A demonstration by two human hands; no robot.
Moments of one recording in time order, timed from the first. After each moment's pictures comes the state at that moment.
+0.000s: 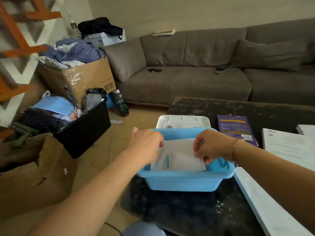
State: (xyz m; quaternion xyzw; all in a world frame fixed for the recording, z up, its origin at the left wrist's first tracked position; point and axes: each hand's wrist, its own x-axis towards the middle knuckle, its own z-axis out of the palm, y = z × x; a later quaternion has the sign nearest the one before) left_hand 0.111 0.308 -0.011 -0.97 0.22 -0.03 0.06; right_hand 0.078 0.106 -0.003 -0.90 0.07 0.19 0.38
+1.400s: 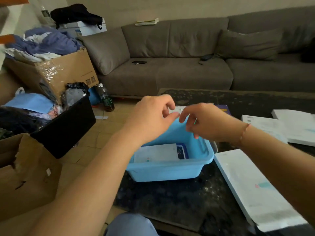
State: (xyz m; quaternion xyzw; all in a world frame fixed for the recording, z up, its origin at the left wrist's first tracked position) left_hand 0.095 0.260 0.033 -0.89 0.33 -0.15 -0.27; right_hand 0.052 0.083 0.033 -0.97 -0.06 0.01 0.23
